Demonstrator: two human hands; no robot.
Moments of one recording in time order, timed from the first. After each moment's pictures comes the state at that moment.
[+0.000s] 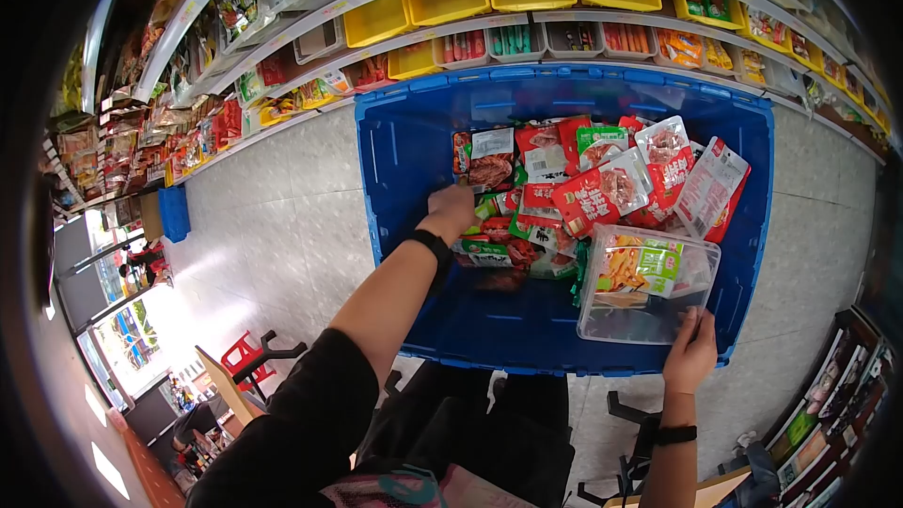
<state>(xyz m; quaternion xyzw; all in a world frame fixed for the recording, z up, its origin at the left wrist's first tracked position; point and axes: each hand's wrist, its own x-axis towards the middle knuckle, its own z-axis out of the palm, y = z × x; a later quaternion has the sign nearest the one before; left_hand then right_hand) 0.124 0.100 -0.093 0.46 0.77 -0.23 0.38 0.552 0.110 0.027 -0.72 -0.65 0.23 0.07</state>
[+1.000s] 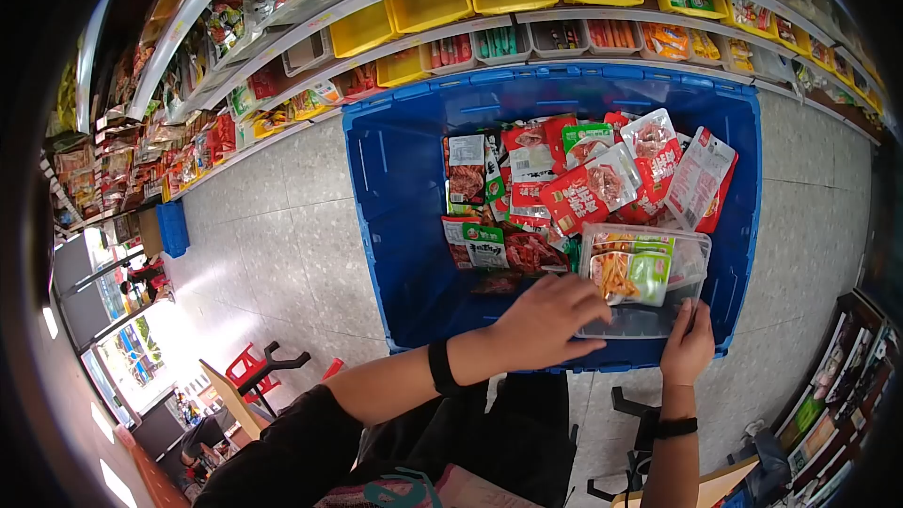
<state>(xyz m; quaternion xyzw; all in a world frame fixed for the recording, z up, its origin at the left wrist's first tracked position) 0.273 0.076 0.063 0.69 0.52 0.29 0.41 0.552 0.109 0.028 -0.71 -0.67 0.20 0.06</state>
